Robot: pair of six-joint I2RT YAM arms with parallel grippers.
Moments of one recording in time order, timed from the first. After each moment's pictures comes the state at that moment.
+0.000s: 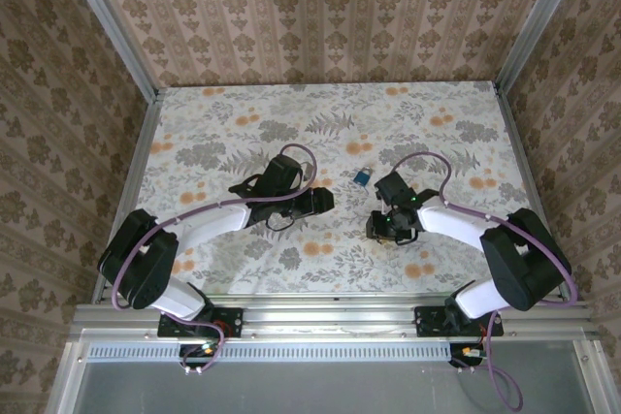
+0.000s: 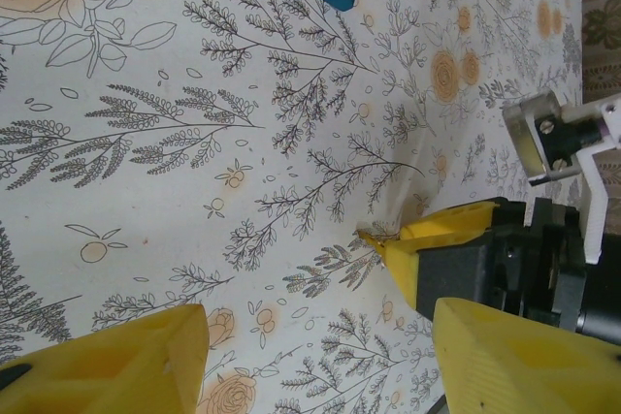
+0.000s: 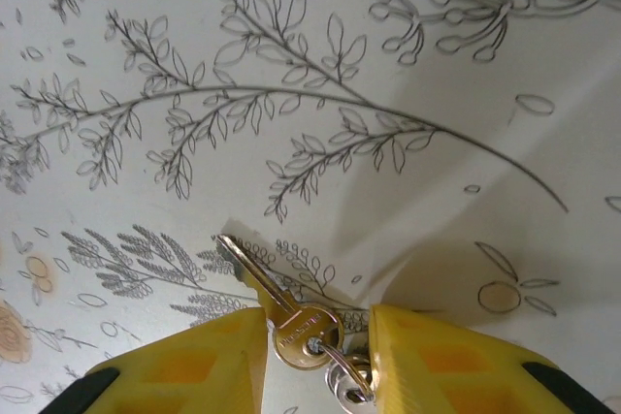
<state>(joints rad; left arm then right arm) -0.77 1.49 0.85 -0.15 0.36 -0.80 0.52 1.47 0.70 -0.49 -0.13 0.57</state>
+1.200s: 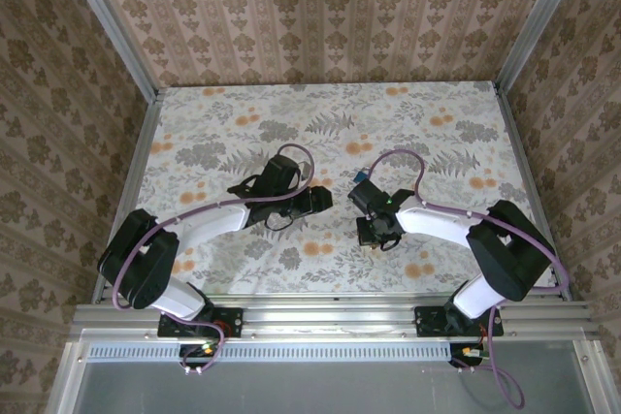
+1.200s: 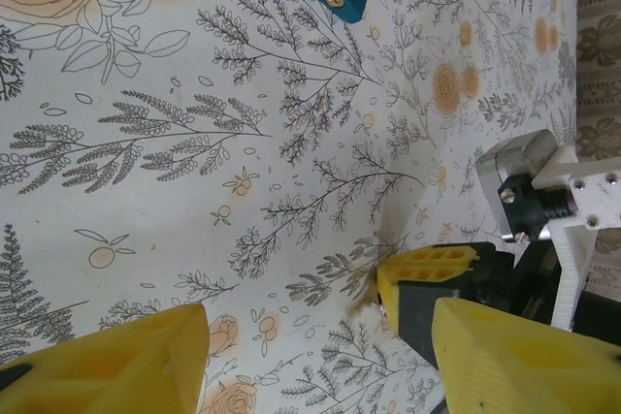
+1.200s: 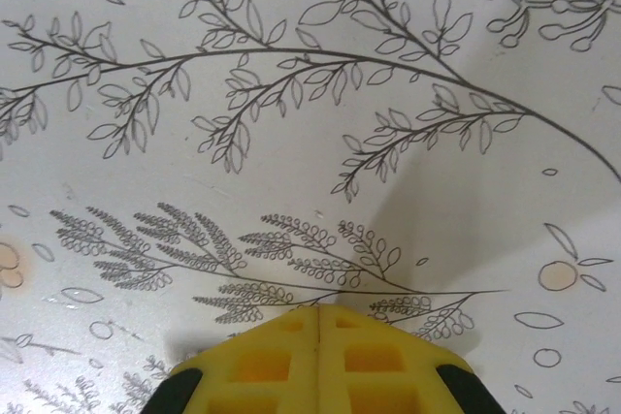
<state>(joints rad) -0.75 1.49 0.83 -0.12 0.37 -0.83 0.69 1.55 0.81 -0.60 0.06 0.61</state>
